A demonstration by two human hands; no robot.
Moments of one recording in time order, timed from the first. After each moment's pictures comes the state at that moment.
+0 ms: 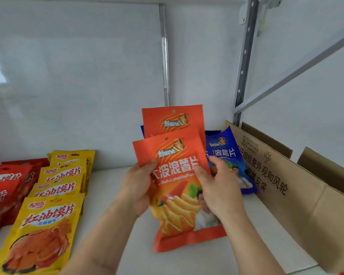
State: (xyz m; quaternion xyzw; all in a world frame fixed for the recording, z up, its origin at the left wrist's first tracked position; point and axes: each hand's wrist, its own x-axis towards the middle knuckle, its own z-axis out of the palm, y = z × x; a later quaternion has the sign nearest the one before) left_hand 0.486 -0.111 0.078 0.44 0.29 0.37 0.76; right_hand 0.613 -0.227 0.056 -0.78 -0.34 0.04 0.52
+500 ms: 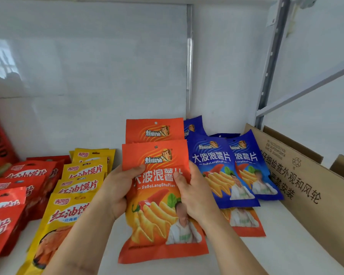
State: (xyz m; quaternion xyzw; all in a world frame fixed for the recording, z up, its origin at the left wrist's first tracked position) left_hand 0.407 -0.057 0.079 0.49 0.36 0.35 0.71; right_hand 0.556 -0.151 0.038 -0.69 -0.43 0.16 0.56
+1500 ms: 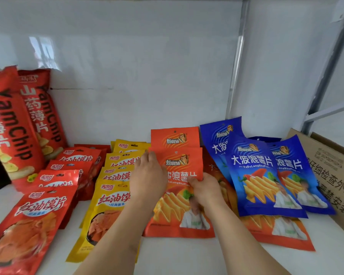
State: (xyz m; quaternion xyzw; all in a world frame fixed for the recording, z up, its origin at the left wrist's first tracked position) left_hand 0.386 -0.018 0.052 0.80 0.53 0.28 0.07; right_hand 0.526 -0.076 0.014 -0.75 -0.35 0.26 0.50
